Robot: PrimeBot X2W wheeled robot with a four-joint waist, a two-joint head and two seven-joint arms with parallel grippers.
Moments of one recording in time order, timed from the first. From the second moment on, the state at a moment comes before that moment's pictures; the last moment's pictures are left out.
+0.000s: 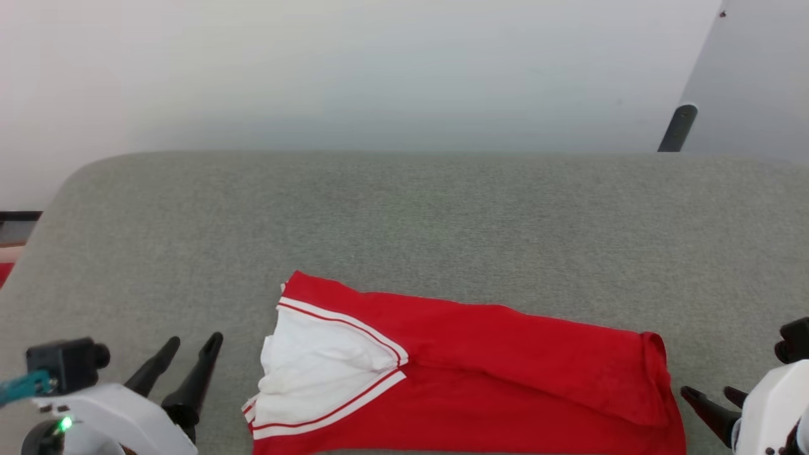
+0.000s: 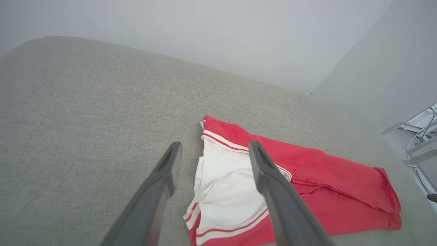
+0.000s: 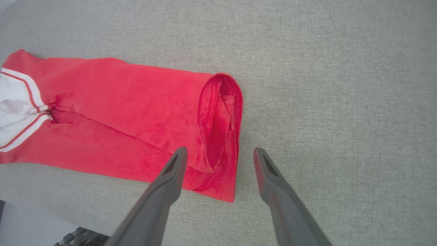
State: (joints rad) left arm -0.22 1.00 -0.75 -0.18 -1.40 0.30 -0.23; right arm -0.01 -0.28 -0.11 -0.10 0.54 0.13 0.89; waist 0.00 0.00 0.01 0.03
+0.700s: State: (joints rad) left arm 0.01 0.69 -0.37 -0.03 -1.11 0.13 -0.26; right arm -0.10 -0.24 -0.24 0.07 0.41 0.13 1.02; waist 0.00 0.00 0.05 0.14
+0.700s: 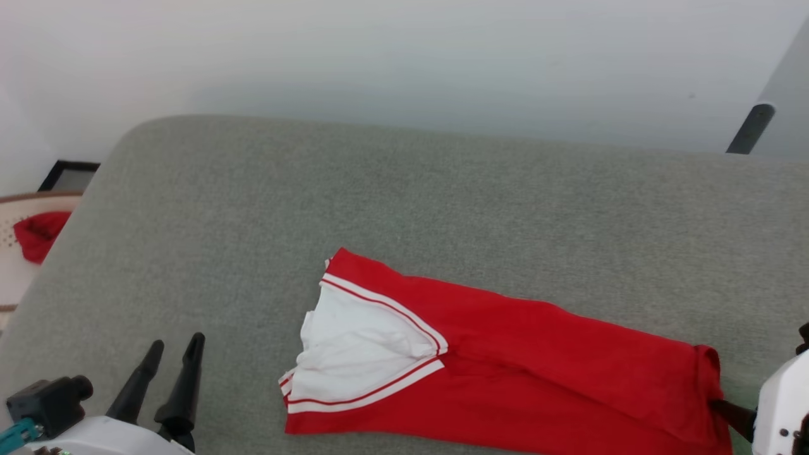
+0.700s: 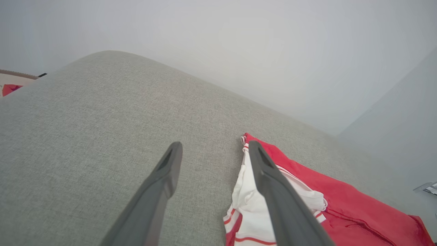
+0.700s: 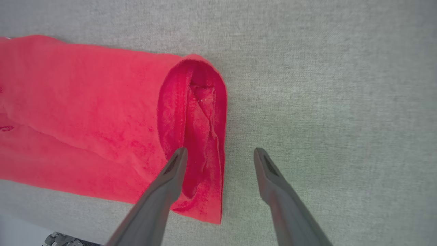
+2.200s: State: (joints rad) left arm 0.09 0.48 -0.16 0.05 -0.96 0.00 -0.26; right arm -0.32 -0.42 -0.28 0.45 0.39 0.13 0.95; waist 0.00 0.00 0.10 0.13
